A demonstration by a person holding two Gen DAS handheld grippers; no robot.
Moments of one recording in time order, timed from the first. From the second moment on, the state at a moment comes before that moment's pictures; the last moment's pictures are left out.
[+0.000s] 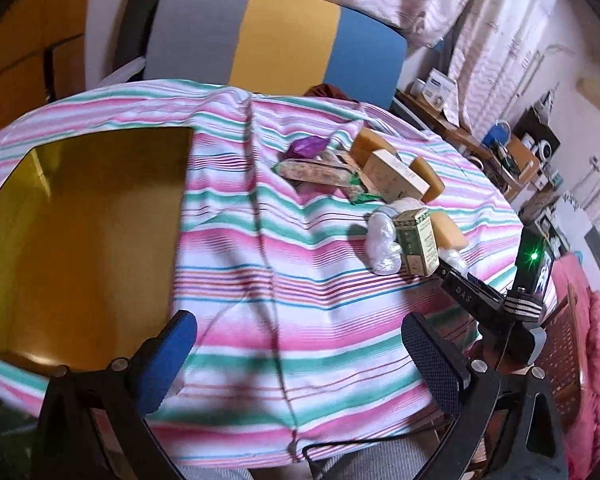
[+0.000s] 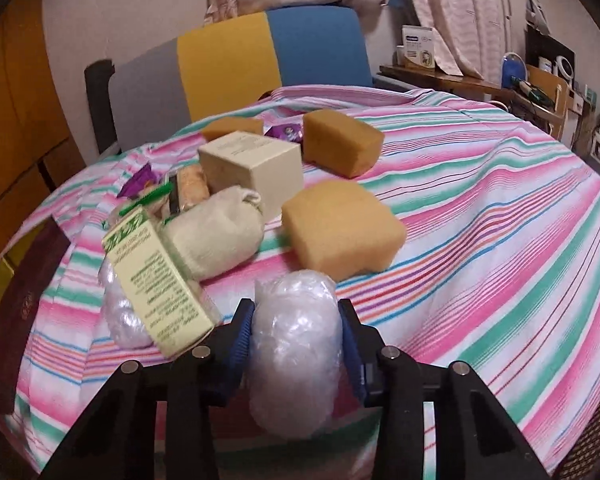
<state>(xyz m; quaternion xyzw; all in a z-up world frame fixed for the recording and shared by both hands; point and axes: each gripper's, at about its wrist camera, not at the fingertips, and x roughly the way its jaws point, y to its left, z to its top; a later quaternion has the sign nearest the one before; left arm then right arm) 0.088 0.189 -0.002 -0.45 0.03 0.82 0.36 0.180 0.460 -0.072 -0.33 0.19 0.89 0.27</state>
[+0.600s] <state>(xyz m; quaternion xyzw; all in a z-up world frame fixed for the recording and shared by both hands) 0.056 0.331 -0.068 -0.43 0.12 0.80 0.40 0.181 0.456 -0.082 -0.29 0.17 0.90 0.27</state>
